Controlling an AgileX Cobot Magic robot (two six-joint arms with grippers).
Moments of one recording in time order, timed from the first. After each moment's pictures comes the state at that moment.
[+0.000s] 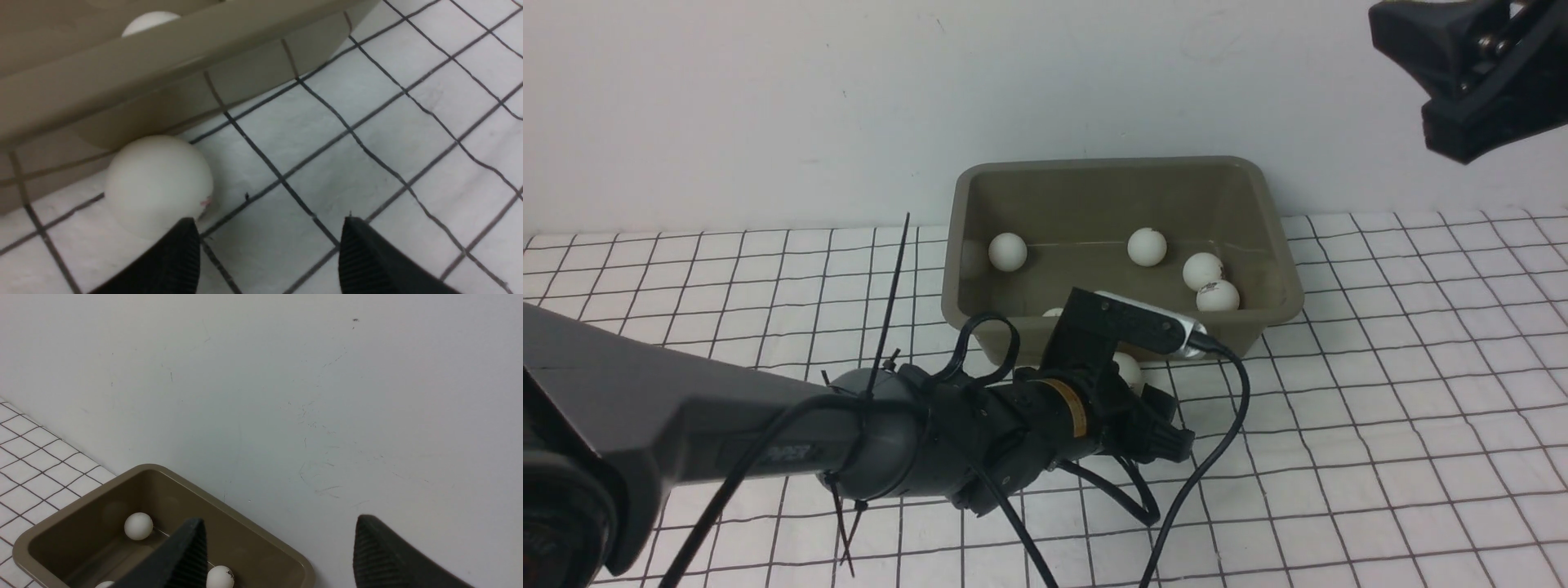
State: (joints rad) right arm 0.39 1.07 -1.07 0.00 0.34 -0.34; left arm -0.71 1.99 -1.02 0.07 -0.29 -0.34
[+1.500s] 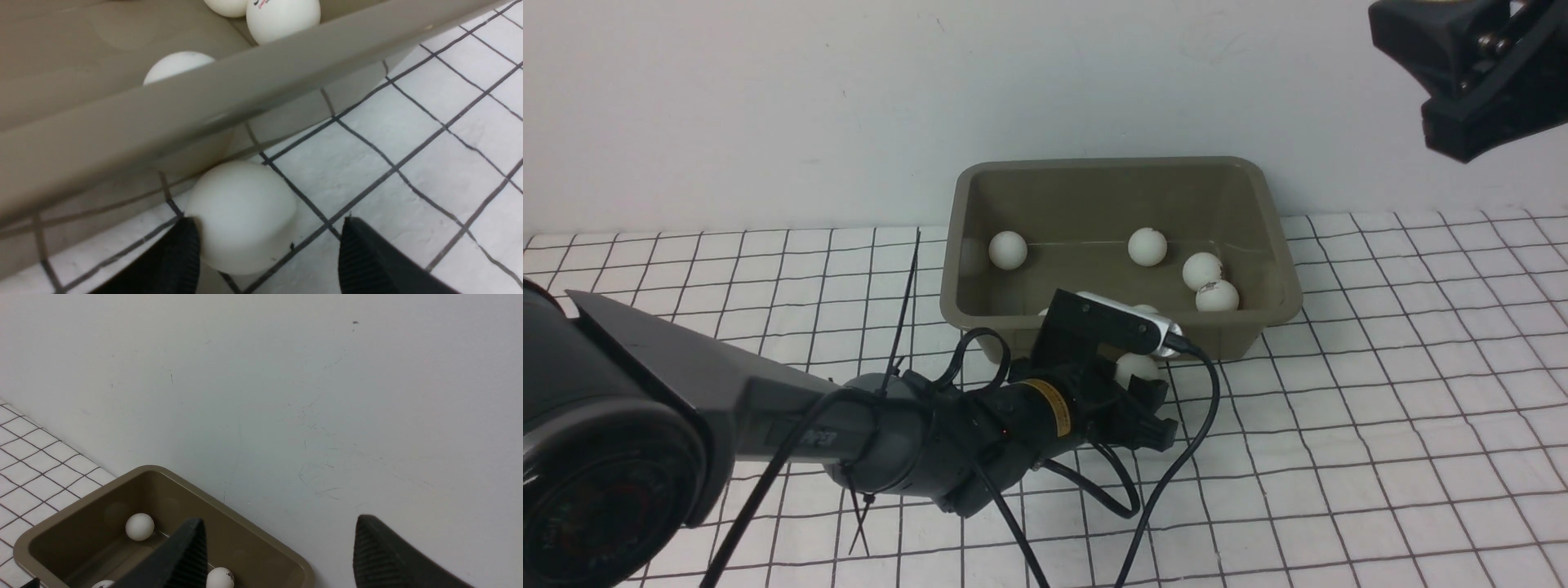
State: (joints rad) right arm 0.39 1.07 -1.07 0.00 0.33 -0.34; left arm -0.66 2.09 -1.02 0.15 -0.49 -0.37
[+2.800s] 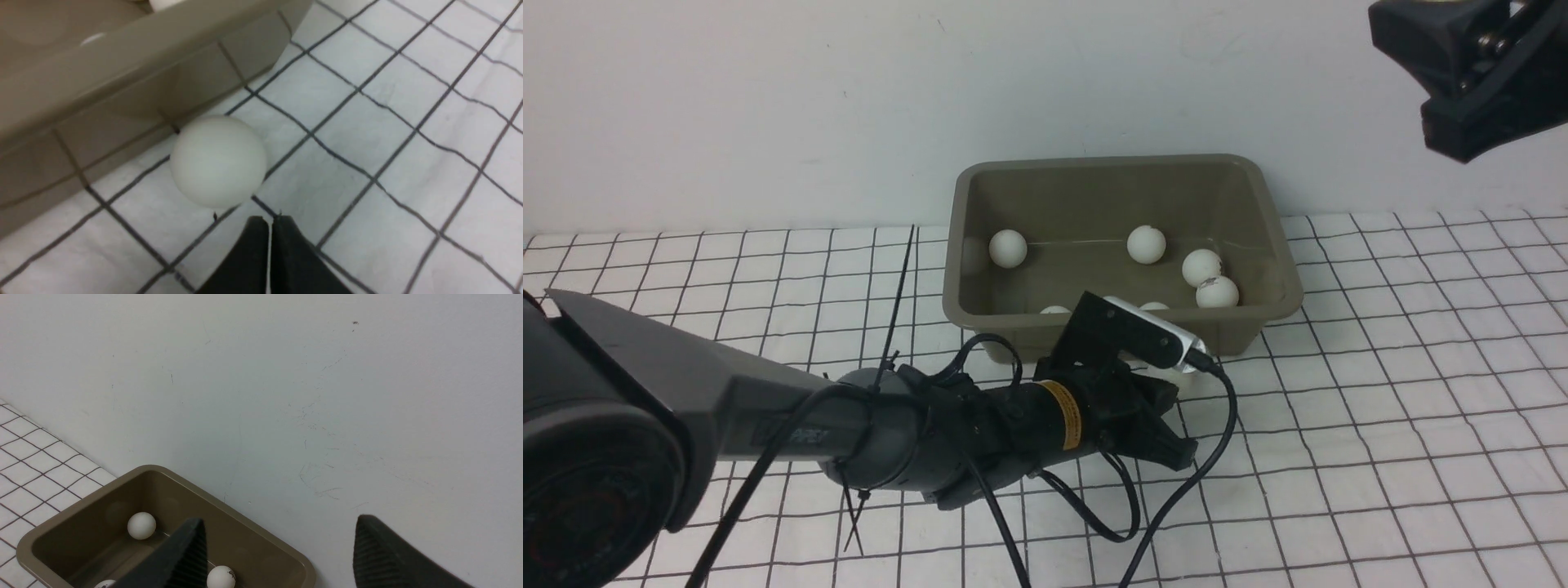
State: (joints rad) right arm 0.39 1.07 -1.07 0.00 0.33 -0.34; left arm -0.66 2.01 -1.01 0.56 -0.40 -0.65
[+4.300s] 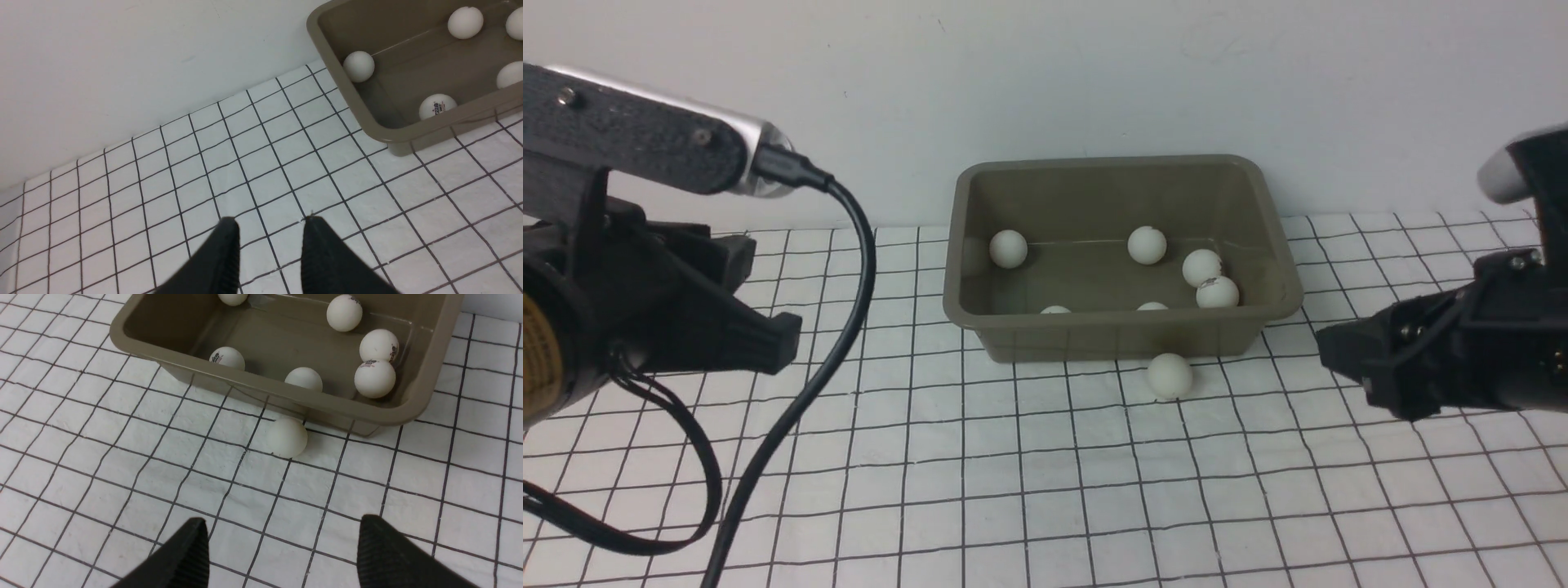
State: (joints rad) right arm 0.39 1.22 -0.77 0.29 0.51 -0.15; left arm -0.66 0.94 -0.83 0.75 0.74 -0.65
